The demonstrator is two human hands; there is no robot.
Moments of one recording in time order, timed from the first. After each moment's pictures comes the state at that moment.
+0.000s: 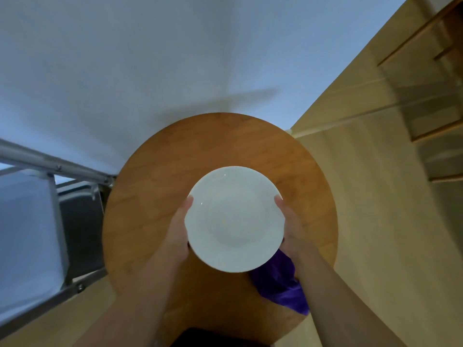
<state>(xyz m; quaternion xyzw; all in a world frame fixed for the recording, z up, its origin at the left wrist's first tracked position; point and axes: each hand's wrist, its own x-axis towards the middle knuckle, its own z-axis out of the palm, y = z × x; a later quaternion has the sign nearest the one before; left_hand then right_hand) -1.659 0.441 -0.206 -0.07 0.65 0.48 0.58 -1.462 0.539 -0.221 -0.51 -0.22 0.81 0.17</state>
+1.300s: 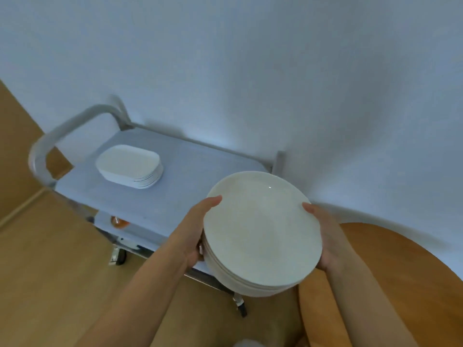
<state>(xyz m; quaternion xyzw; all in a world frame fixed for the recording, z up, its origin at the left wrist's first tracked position) -1.884 0.012 0.039 -0.10 0.63 0.67 0.38 -1.779 0.221 0.038 -0.35 -0.39 0.85 0.03</state>
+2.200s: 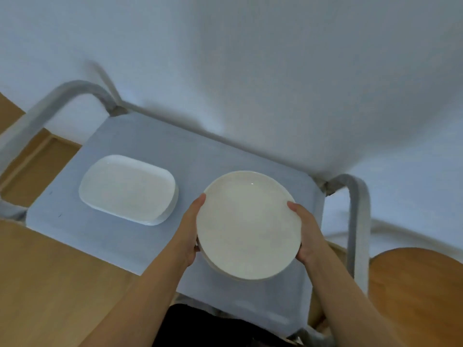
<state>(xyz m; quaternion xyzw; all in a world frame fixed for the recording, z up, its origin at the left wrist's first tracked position) -2.135 0.002 -0.063 -0.22 0.64 0.63 0.39 -2.041 0.203 -0.065 -0.47 -0.39 0.79 -0.01</state>
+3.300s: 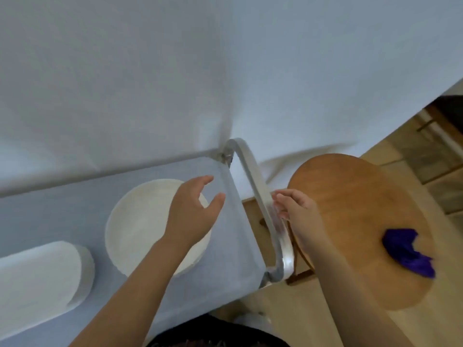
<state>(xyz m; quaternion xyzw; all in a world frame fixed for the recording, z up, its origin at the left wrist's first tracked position) -2.092 0.106 0.009 0.43 0.78 0.39 0.25 -1.903 0.203 0.003 -0.58 -0.54 0.55 0.26</state>
